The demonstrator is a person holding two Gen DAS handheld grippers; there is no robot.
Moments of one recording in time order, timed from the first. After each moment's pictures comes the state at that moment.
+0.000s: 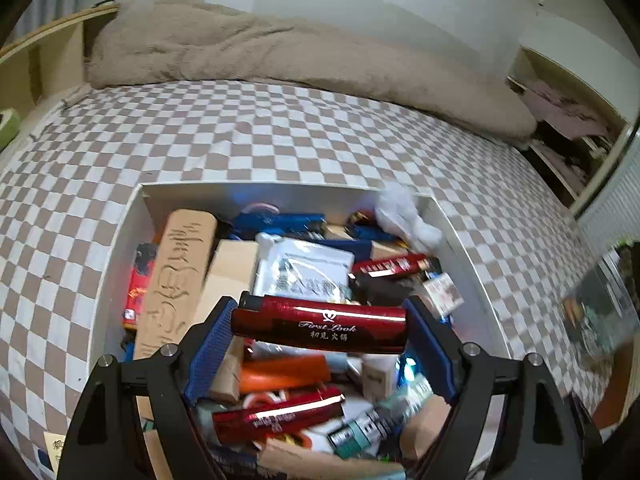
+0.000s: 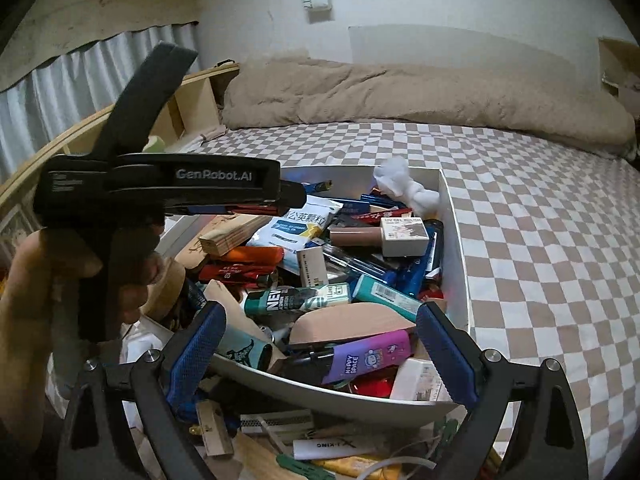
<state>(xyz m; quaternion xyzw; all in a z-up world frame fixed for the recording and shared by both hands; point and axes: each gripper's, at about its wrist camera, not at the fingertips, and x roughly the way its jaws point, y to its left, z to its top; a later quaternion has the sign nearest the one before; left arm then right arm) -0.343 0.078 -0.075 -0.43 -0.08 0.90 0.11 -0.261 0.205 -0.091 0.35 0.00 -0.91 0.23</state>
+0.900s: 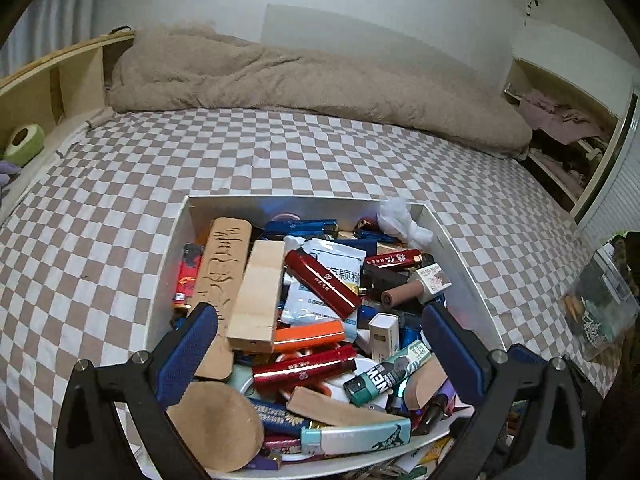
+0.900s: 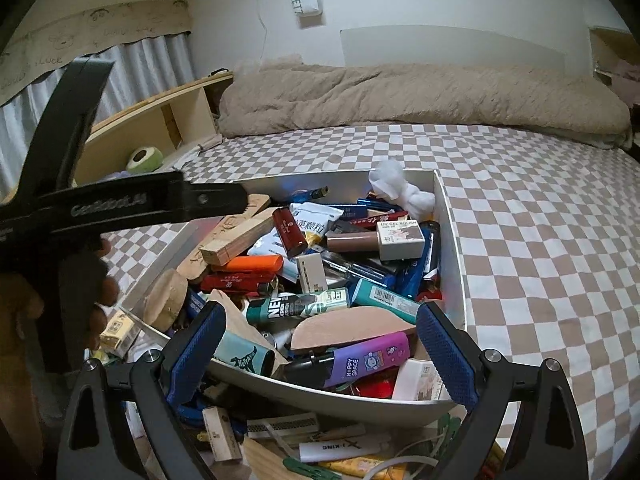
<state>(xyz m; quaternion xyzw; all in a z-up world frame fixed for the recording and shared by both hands) -0.293 0.059 -0.049 -0.38 -0.06 0.92 0.10 -0.255 0.210 -0.084 0.34 -0.02 -0.91 0.22</state>
